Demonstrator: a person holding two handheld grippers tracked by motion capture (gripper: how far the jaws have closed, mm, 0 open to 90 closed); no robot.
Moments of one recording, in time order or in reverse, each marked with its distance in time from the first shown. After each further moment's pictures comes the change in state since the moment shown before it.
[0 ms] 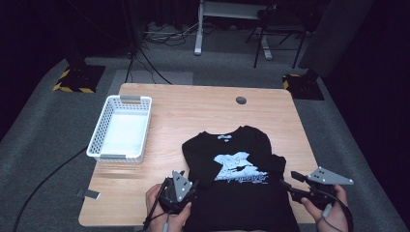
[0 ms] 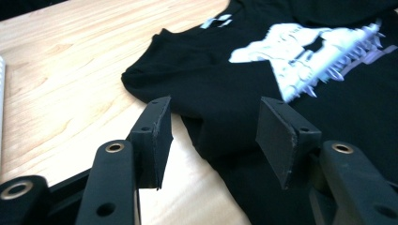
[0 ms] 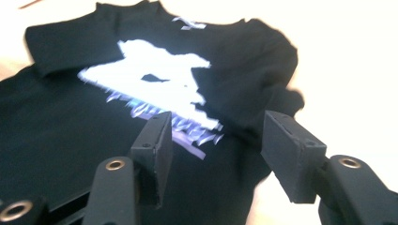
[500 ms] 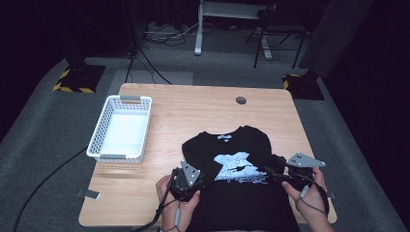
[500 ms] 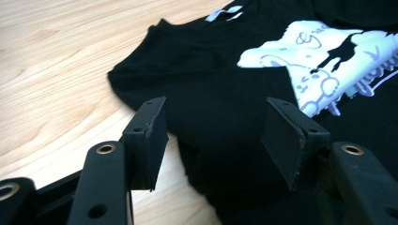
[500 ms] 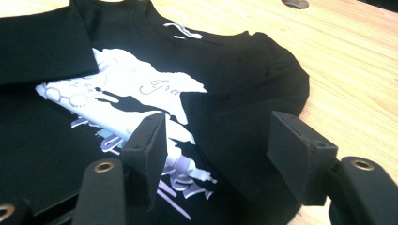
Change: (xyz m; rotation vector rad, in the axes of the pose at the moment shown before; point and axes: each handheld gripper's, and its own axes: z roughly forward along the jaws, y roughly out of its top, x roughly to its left) left arm -0.007 0.010 0.039 0.047 0.015 -0.045; right arm 0.001 0.023 0.057 0.018 -0.032 -0.083
